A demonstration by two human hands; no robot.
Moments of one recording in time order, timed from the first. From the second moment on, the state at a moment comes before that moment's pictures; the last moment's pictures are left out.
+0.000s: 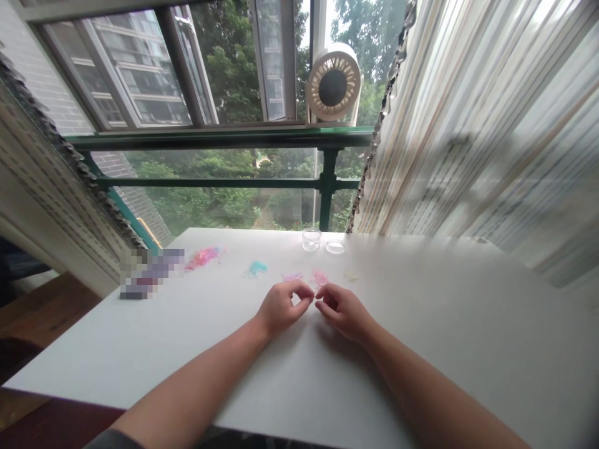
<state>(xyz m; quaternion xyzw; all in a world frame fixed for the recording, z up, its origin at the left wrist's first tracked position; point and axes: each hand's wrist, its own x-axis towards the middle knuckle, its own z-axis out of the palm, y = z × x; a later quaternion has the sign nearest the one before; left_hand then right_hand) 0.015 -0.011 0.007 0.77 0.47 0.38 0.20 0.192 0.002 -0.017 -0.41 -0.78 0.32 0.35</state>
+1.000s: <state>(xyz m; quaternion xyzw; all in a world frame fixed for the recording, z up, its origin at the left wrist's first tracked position) 0.002 -0.019 -0.004 0.77 0.47 0.39 0.19 0.189 0.003 -0.013 -0.41 -0.75 0.35 0.39</state>
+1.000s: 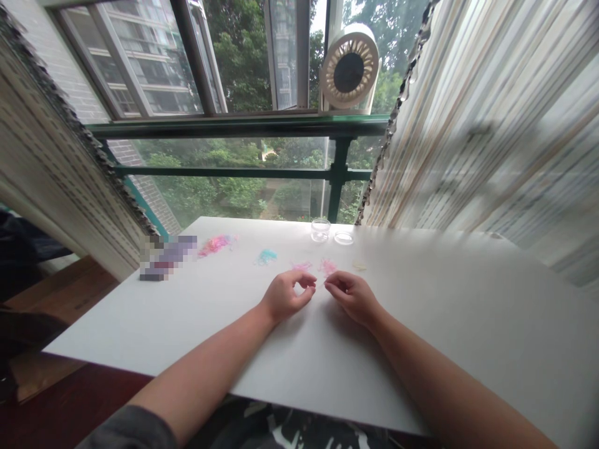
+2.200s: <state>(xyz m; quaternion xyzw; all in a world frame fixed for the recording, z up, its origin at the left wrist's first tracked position) -0.001 -0.022 -0.003 0.78 0.39 0.47 0.15 0.188 0.003 -0.011 -0.36 -0.79 0.27 0.41</state>
